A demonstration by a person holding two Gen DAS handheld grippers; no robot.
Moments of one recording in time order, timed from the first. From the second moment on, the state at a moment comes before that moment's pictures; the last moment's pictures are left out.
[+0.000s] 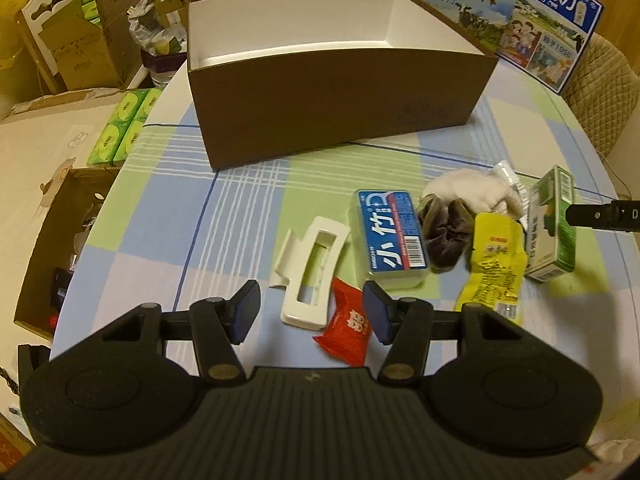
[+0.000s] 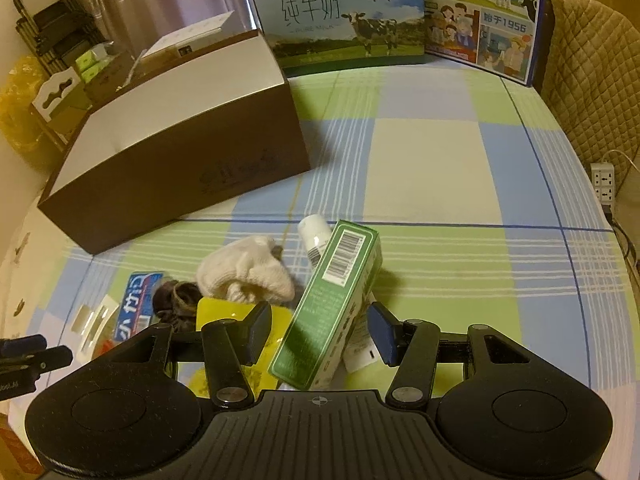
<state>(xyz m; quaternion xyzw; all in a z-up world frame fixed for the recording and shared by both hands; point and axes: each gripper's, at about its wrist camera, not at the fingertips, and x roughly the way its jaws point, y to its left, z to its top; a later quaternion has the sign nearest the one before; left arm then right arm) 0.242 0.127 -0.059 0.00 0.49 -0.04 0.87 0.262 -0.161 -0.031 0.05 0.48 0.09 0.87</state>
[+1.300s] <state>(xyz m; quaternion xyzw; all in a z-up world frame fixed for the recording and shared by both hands) 0.298 0.121 -0.109 0.07 0.52 -0.08 0.84 0.279 -0.177 -0.040 0.07 0.48 0.05 0.87</state>
